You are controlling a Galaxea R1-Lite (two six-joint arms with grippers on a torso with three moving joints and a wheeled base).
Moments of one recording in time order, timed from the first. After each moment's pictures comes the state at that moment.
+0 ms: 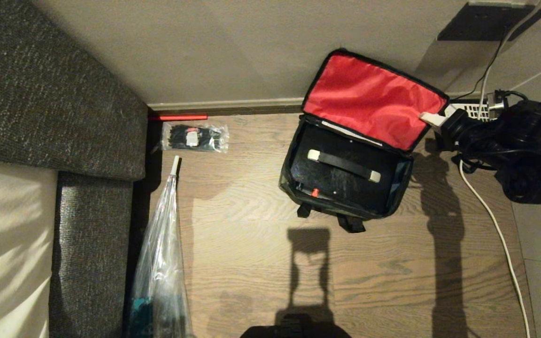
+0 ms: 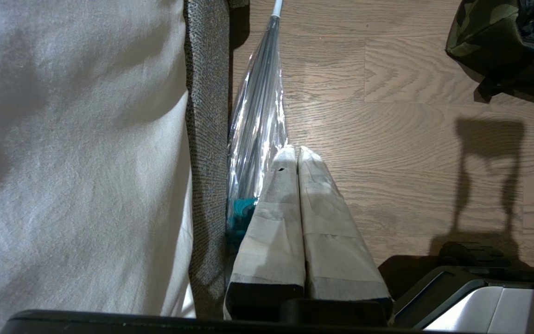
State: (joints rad) left arm 0.00 0.00 0.00 0.01 0.01 0.00; right arm -0.16 2.11 -1.23 -1.10 0.58 0.81
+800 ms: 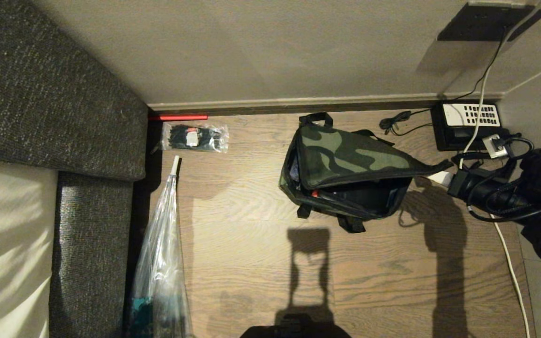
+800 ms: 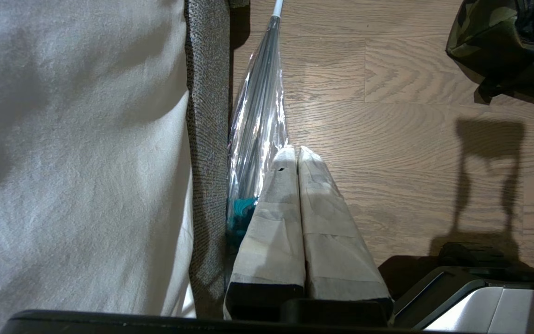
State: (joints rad) left arm 0.00 0.00 0.00 0.01 0.01 0.00; right arm -0.16 1.97 -0.68 -1.25 0.78 0.39
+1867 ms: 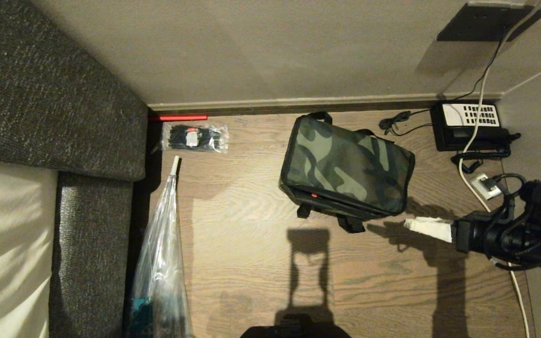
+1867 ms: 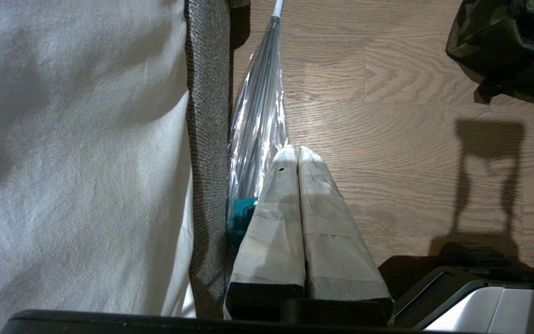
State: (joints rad) left arm 0.00 0.00 0.00 0.01 0.01 0.00; right arm -0.12 1.79 -0.48 -0.90 0.88 0.10
